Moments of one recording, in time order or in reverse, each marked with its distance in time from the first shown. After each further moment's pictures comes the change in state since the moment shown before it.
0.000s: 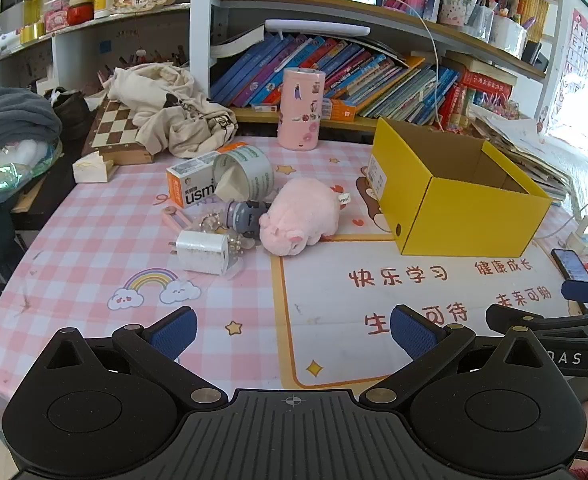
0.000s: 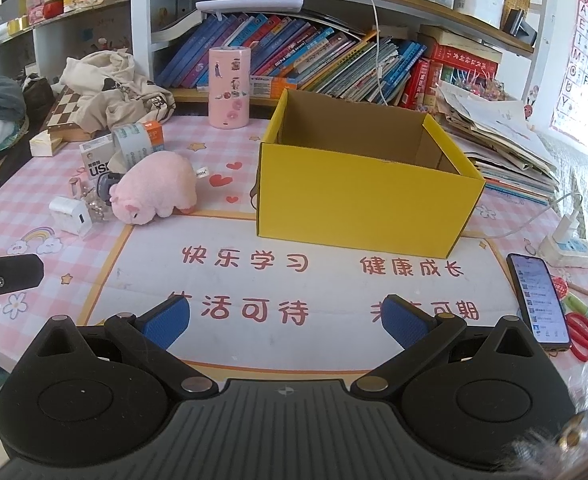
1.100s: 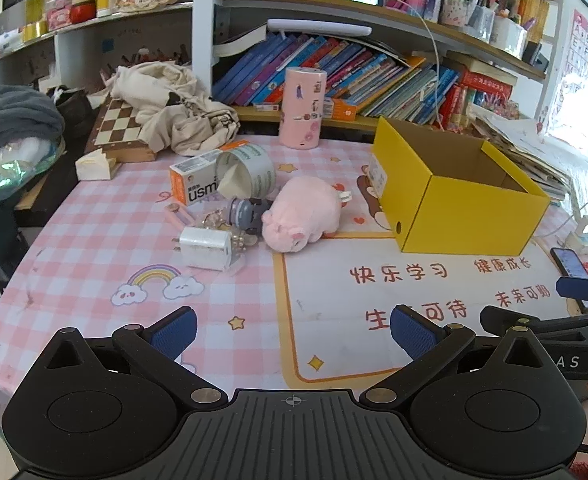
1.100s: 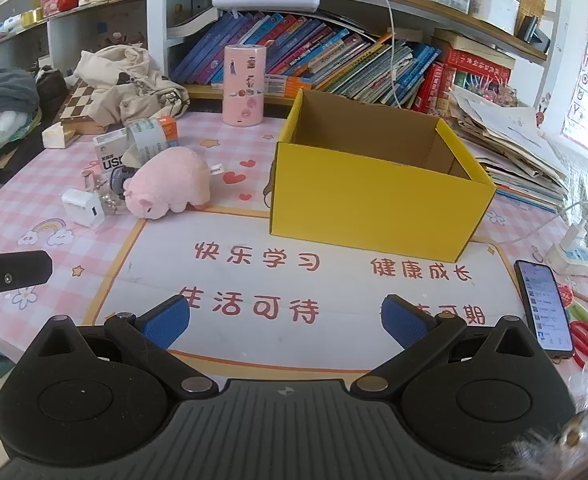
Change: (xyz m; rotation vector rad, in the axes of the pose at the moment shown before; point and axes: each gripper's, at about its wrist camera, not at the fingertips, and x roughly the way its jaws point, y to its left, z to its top) left arm -0.006 0.004 -0.003 -0.010 0.004 0.003; right arm -0.002 0.007 0.000 -0.039 0.006 0.030
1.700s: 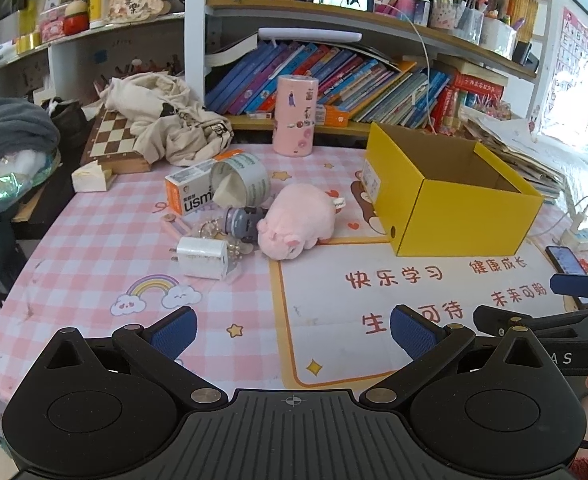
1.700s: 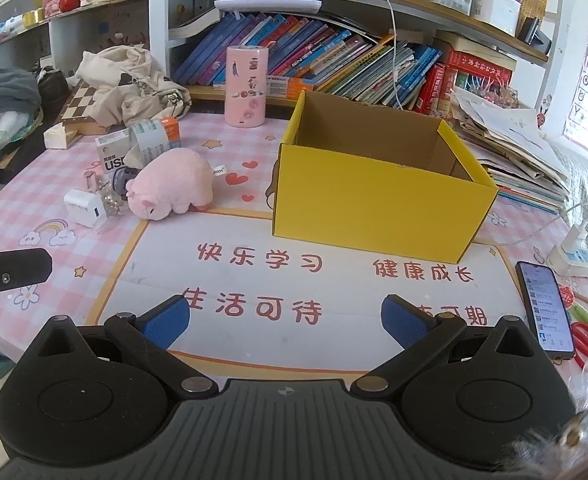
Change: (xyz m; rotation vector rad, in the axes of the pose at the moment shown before) left arm -0.004 -0.003 0.001 0.031 -0.022 -0.012; right arm -0.001 0.001 0.000 0.001 -0.003 0.002
